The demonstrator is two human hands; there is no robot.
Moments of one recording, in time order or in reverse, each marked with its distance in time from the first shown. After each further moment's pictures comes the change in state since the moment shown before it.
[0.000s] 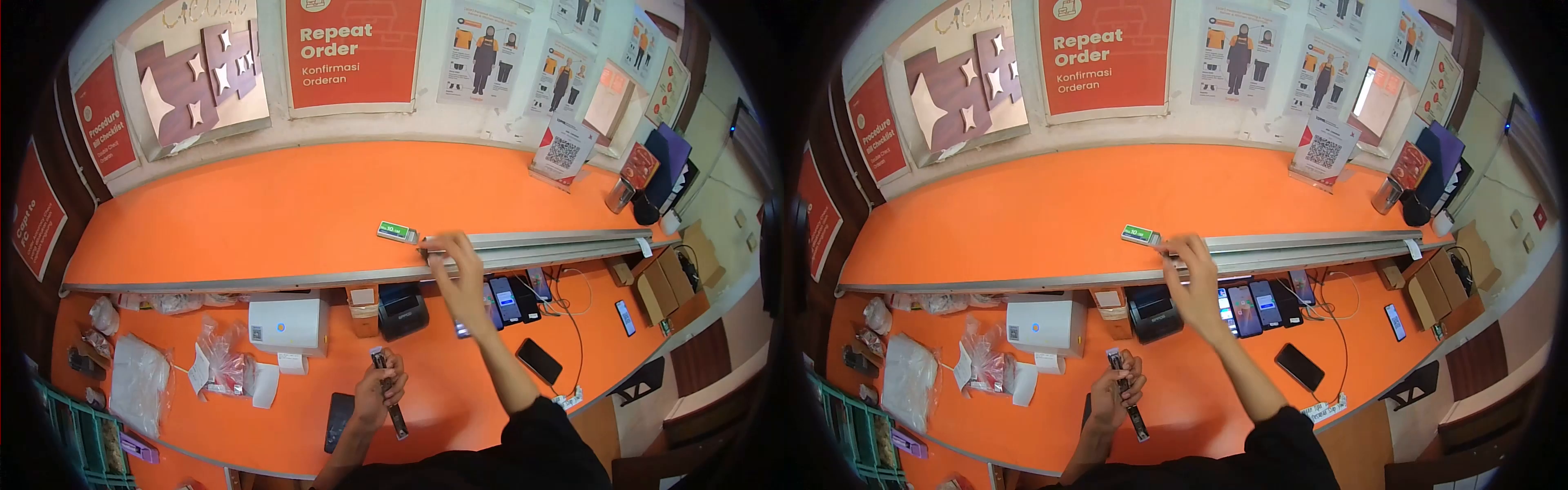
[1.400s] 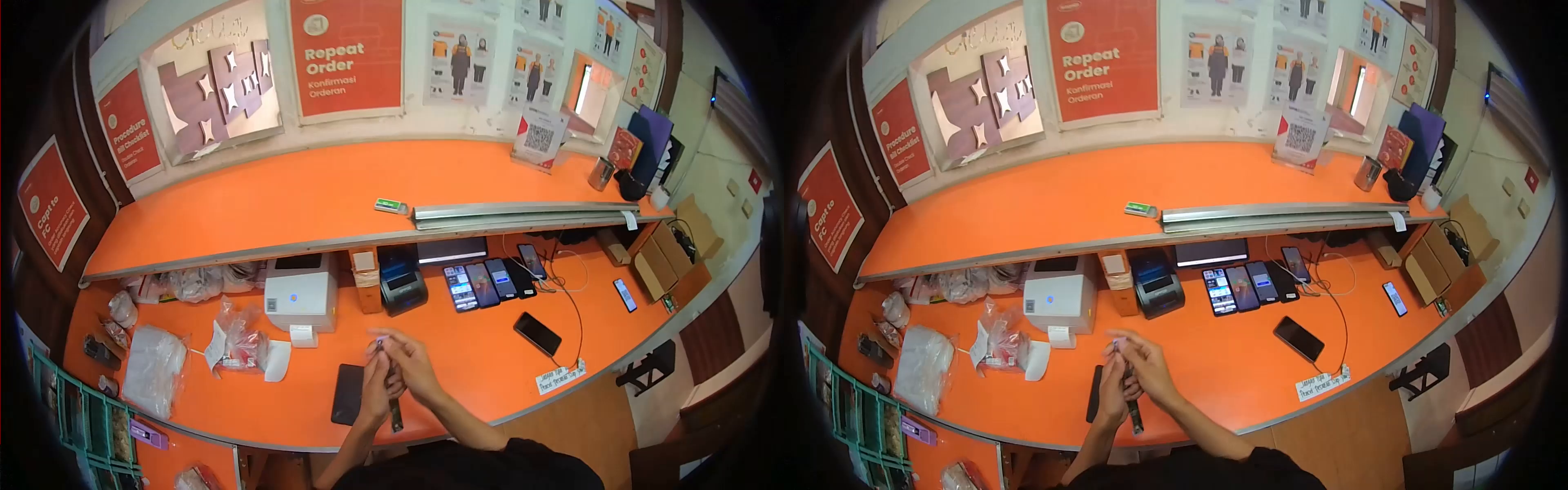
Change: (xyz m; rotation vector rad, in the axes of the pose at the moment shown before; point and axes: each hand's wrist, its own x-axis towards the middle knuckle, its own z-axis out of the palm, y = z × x) left_hand -0.081 -0.037 0.026 0.366 0.205 0.128; right_hand -0.173 -0.104 0.037 0.967 -0.210 0.667
